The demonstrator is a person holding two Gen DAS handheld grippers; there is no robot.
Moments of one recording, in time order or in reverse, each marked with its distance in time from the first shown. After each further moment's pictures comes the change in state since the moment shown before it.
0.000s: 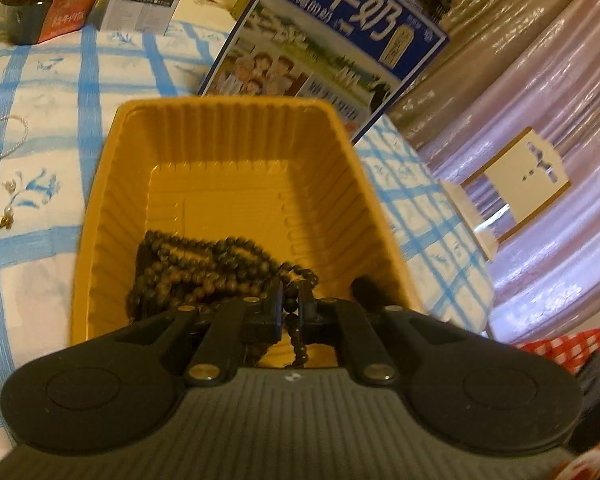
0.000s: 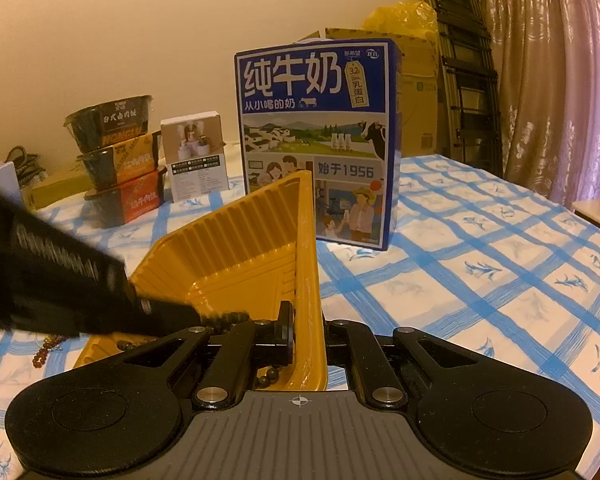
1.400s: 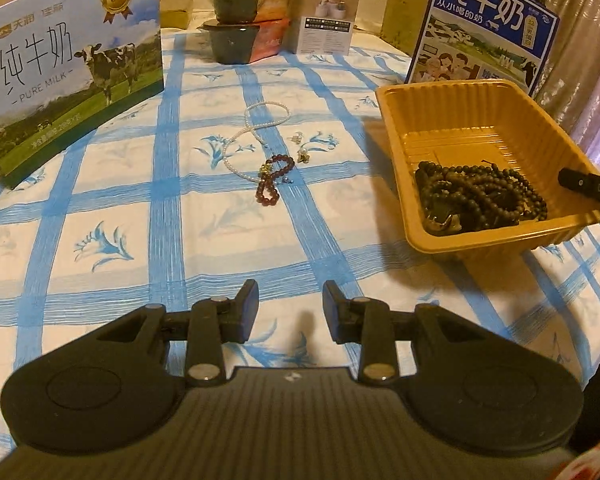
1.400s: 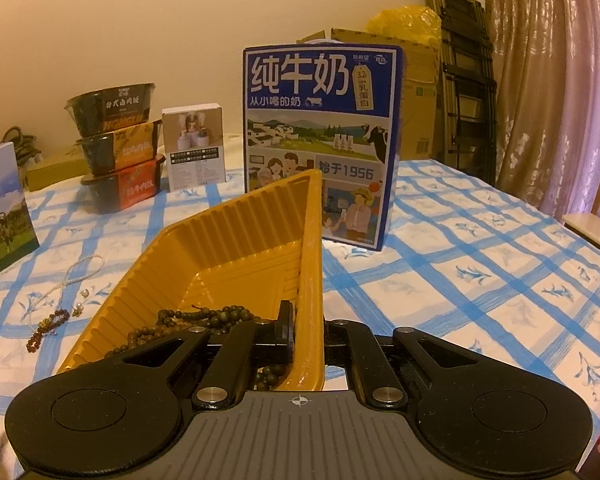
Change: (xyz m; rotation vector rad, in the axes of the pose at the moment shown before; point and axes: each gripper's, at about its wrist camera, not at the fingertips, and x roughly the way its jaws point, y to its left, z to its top) left arm -0.115 0.086 -0.105 0.066 -0.116 0.517; right arm -0.008 0.011 -0.002 -0.051 0.012 -0.036
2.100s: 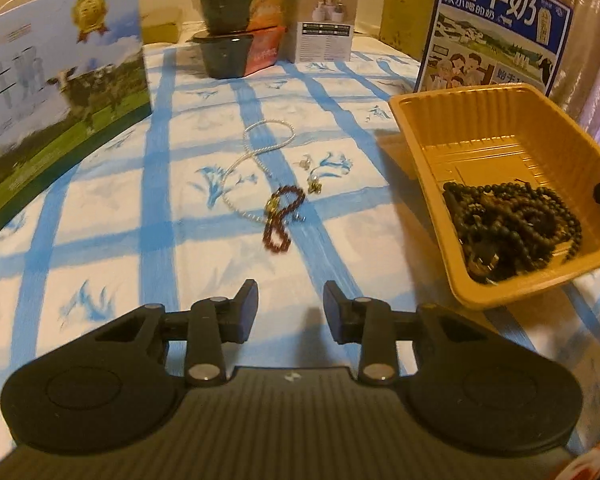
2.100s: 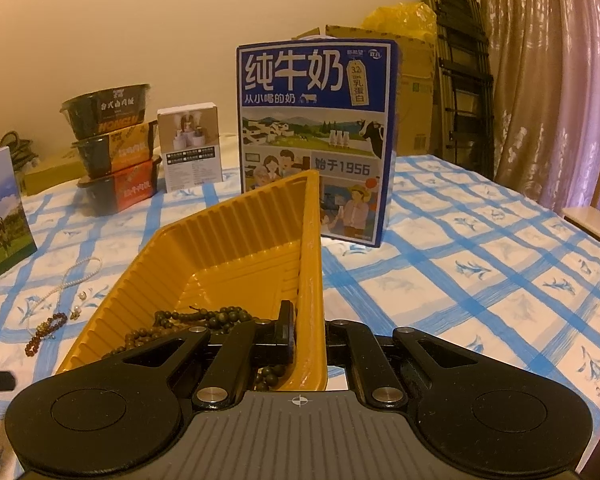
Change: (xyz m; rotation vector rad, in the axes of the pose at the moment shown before) left arm 0.048 0.005 0.034 0.070 -0.031 0.015; right arm 0.004 -0.004 -0.001 0.016 0.006 -0.003
